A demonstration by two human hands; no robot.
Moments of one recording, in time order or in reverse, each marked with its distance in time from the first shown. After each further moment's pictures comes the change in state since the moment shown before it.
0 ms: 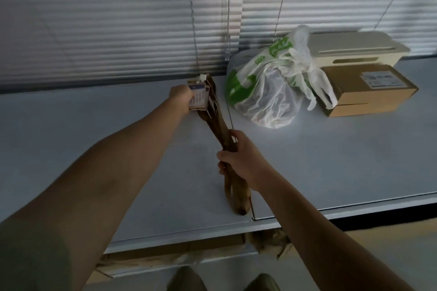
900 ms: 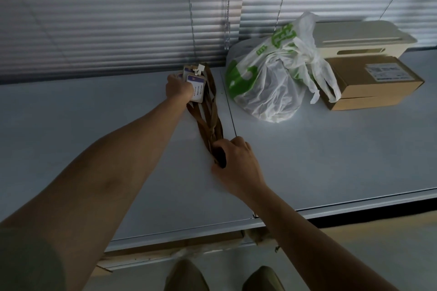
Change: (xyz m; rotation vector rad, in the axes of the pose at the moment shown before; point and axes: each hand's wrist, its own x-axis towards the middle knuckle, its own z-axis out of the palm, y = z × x) left_hand 0.022 -0.016 0.010 0.285 0.193 0.153; right_hand -0.001 0.032 0.019 -0.801 0.213 -0.355
